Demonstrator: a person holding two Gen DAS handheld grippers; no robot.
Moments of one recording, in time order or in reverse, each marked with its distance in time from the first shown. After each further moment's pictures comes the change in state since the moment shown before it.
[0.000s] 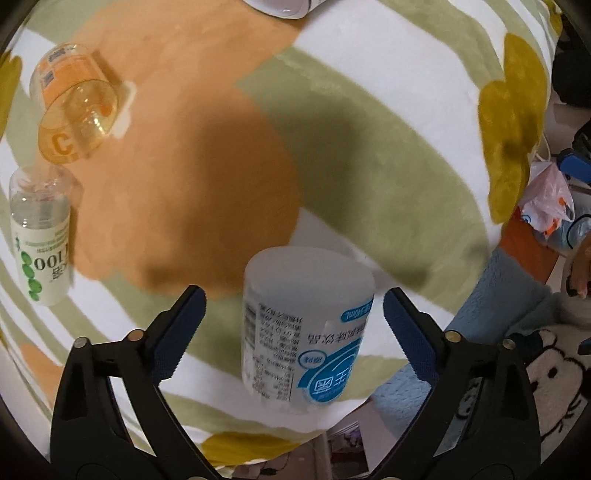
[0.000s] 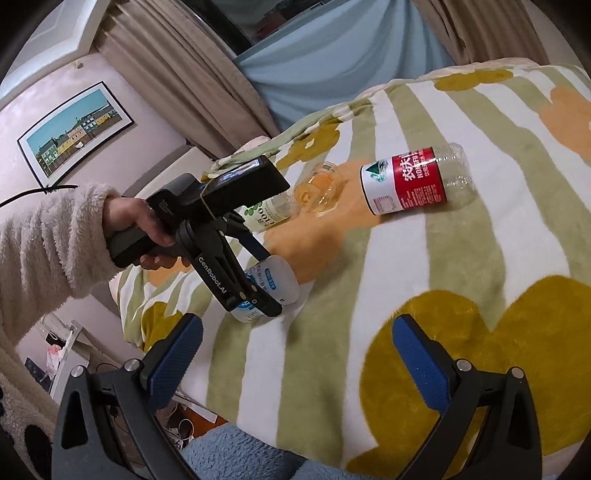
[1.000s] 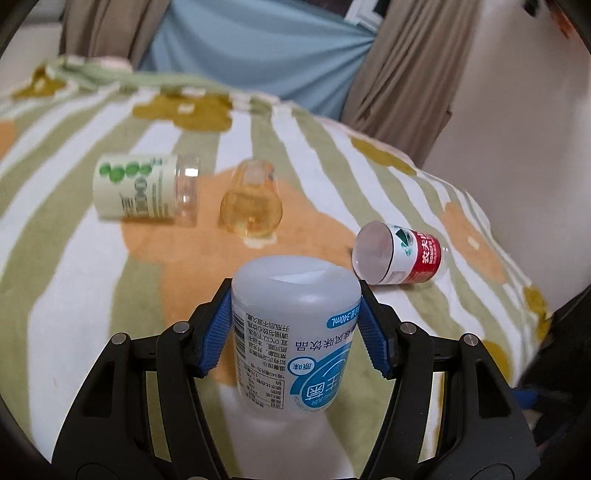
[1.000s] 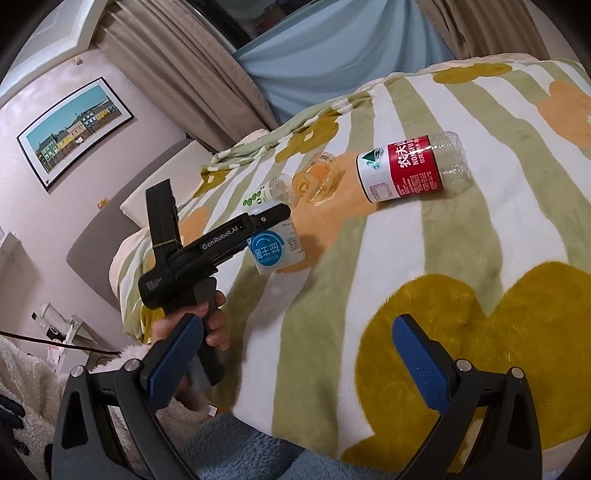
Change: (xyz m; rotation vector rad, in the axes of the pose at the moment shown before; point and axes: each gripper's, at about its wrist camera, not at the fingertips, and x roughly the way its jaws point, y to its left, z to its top) left arm -0.003 0.012 -0.114 -0.760 -1.267 -0.037; right arm -0.004 -0.001 -0.009 -0.010 0.027 -0.003
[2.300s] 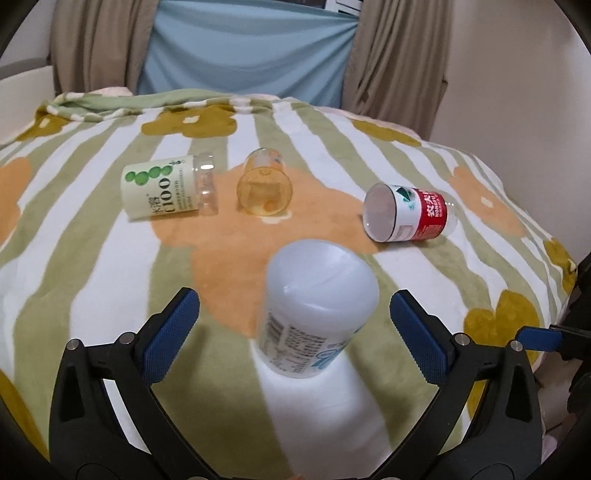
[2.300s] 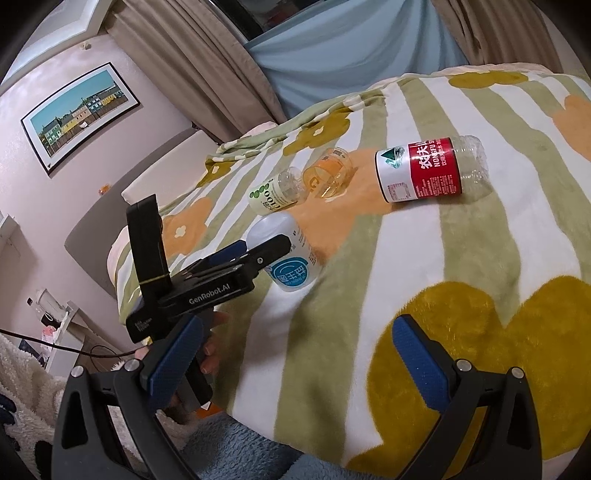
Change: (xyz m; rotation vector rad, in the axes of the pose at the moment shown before) left arm -0.029 -0.001 -0.019 0.120 0.037 0.086; right arm 0.014 0.014 0.002 -0.051 0.018 -0.004
